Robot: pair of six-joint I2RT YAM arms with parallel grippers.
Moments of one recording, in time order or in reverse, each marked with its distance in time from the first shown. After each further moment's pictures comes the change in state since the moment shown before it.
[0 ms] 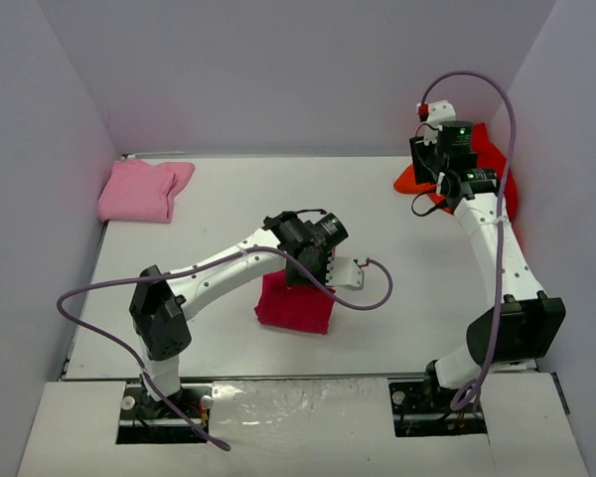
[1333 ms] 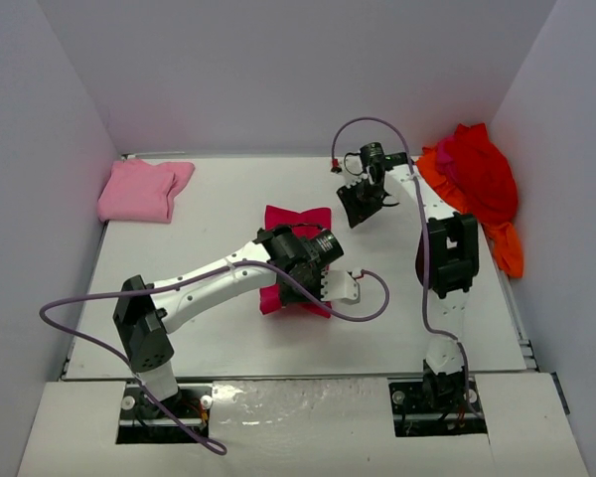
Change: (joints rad) left arm -0.061 -0.105 -0.105 -0.034 0.031 -0.158; right arm 0.172 0.629 0.318 -0.402 -0.451 -0.144
